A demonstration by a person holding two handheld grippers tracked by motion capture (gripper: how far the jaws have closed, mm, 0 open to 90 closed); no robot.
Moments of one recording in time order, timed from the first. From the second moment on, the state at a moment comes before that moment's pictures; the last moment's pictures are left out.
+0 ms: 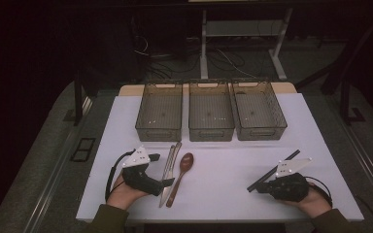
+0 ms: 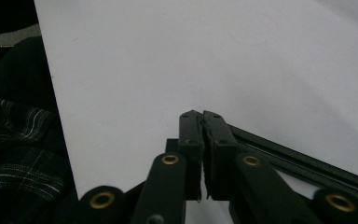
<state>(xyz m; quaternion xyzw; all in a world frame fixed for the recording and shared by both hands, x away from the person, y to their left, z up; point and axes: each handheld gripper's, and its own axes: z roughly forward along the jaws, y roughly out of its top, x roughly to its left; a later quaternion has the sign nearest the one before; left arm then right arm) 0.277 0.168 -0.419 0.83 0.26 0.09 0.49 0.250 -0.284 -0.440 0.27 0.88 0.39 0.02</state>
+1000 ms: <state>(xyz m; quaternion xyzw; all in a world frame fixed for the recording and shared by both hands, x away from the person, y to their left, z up) 0.277 0.168 -0.419 0.82 0.27 0.09 0.49 0.256 -0.267 -0.447 0.25 0.90 0.37 0.02</state>
